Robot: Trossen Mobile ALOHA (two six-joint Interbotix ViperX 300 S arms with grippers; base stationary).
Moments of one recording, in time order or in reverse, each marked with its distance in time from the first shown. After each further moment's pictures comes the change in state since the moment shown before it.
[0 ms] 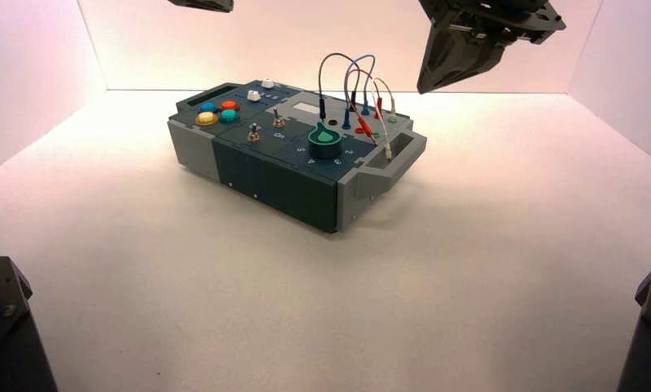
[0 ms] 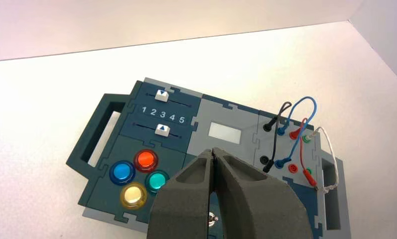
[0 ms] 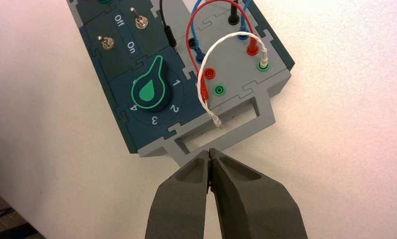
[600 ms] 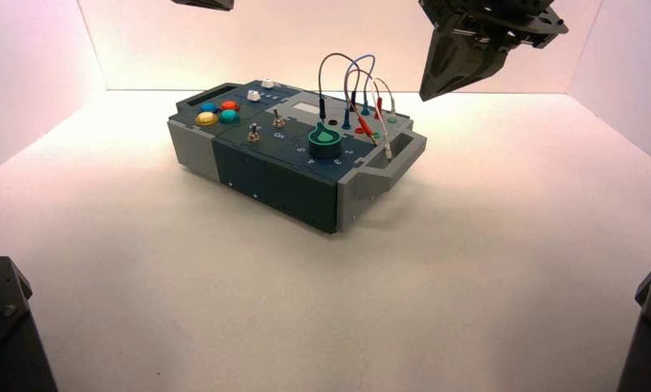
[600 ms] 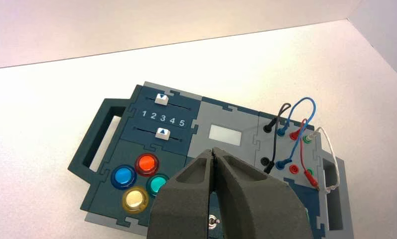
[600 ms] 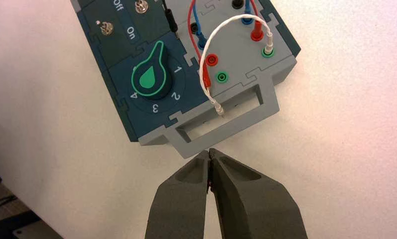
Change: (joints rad) left arm 0.000 0.000 -0.003 0.000 0.000 0.020; right arm 0.000 0.002 0.000 0.000 0.046 -0.002
